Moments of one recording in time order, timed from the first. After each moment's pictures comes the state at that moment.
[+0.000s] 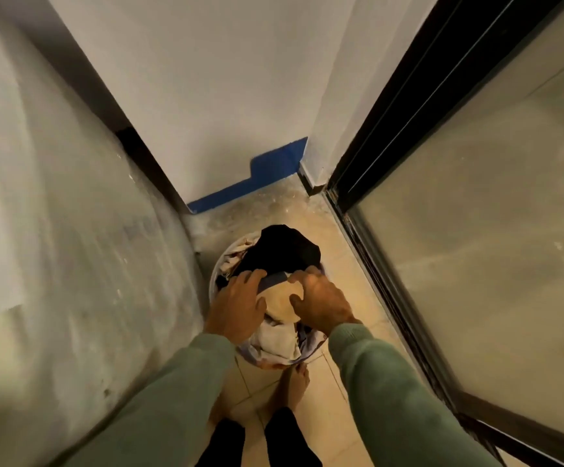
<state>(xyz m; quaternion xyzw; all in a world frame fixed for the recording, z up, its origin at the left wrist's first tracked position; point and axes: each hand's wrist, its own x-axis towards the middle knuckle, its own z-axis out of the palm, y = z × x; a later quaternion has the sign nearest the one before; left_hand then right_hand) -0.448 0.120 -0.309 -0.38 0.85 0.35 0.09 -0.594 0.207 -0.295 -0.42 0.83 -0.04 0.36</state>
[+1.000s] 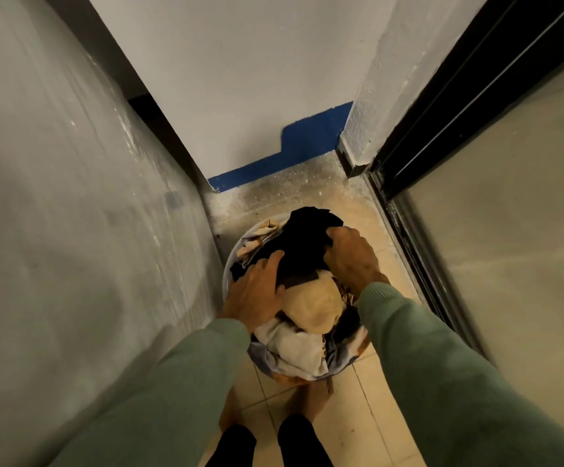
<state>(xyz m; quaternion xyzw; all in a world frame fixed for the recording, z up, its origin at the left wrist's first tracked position) -0.460 0.103 -0.424 -0.43 0.82 0.37 0.10 -0.647 0.145 -0.403 -0.41 0.85 -0.06 0.31</state>
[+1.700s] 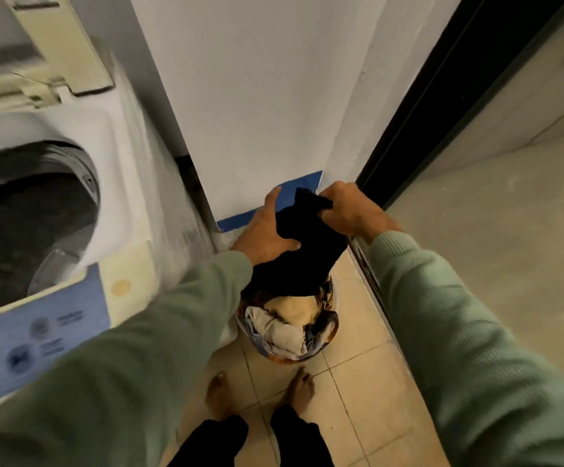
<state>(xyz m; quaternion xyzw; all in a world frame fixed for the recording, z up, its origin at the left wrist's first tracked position) -0.477 0.077 -0.166 -0.41 0.75 0.52 -0.03 -0.644 0.144 -0.107 -0.51 0.81 -0.10 0.27</state>
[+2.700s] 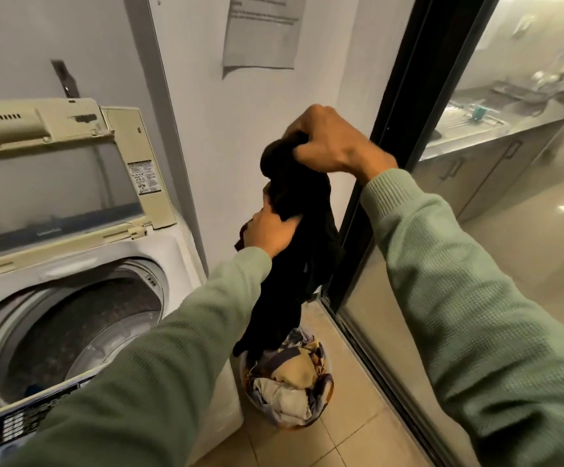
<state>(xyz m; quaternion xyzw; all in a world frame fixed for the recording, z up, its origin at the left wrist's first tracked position) -0.449 0.105 0.108 -0.44 0.77 0.41 -0.20 -0.543 0.165 0.266 -0.63 0.74 -0.24 0.03</state>
